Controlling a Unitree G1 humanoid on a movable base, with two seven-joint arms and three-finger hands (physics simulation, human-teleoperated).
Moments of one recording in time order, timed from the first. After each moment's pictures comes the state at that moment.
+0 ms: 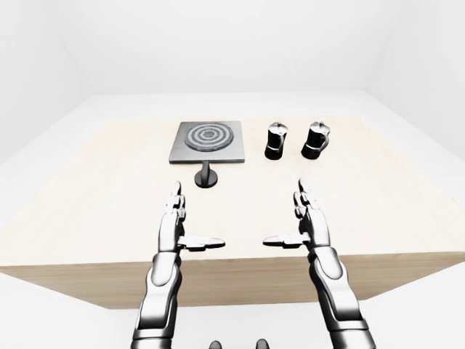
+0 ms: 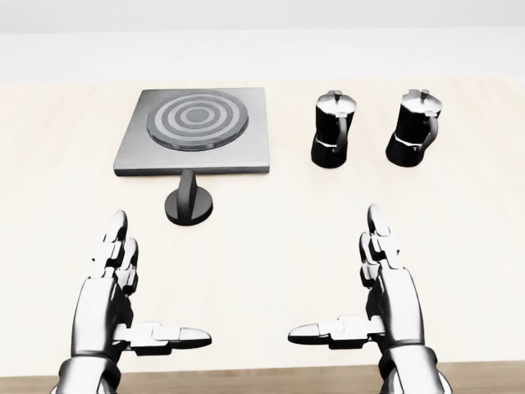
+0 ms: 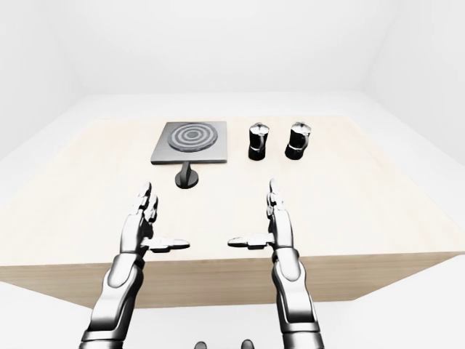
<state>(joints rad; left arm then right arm) 0.00 0.01 0.01 0.01 0.00 -0.02 -0.01 0.00 -0.01 -0.01 0.00 0.01 0.00 0.02</state>
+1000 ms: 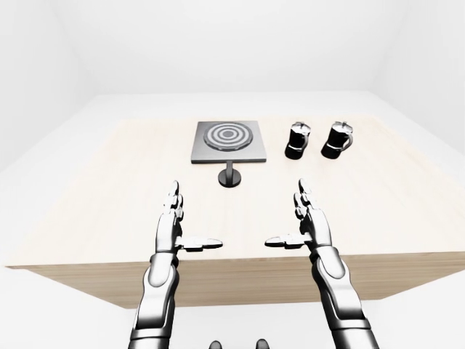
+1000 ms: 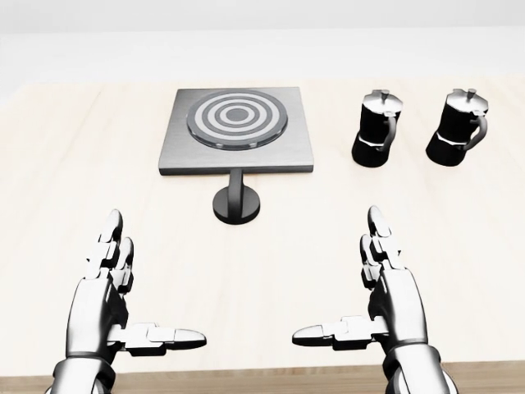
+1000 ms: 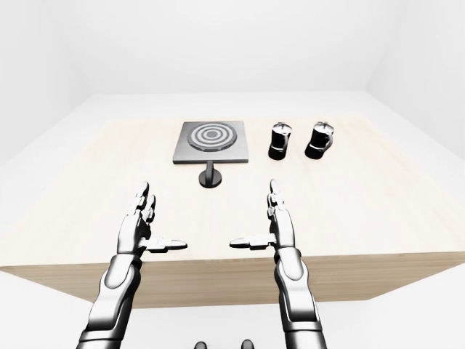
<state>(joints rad) 0.00 0.02 0.03 0.03 0.00 -0.06 -0.04 -0.01 -0.02 -0.03 0.02 0.02 0.01 0.06</state>
